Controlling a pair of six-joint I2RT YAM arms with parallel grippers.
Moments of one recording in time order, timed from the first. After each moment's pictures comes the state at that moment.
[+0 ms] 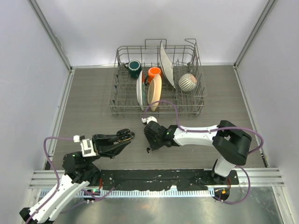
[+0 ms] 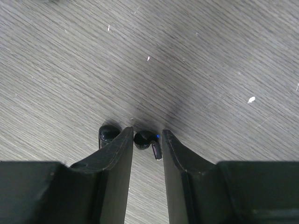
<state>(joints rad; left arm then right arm) -0.71 0.06 0.13 0.56 0.46 -0.28 1.08 1.65 0.91 -0.29 0.15 0.50</state>
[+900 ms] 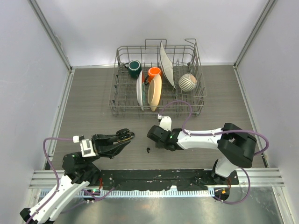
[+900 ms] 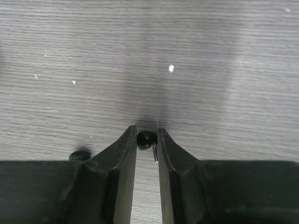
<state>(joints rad) -0.71 0.04 0.13 0.54 0.45 -0.28 1.10 1.60 0.84 -0.34 0.42 0.96</state>
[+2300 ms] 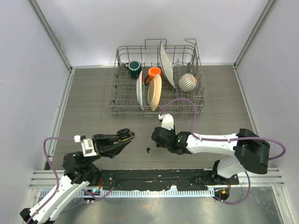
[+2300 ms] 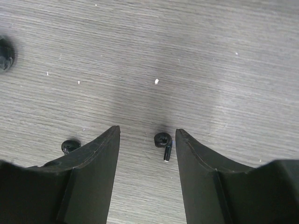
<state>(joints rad) -0.71 0.03 0.13 0.50 0.45 -0.26 1.15 1.43 0.76 -0.32 0.58 0.83</state>
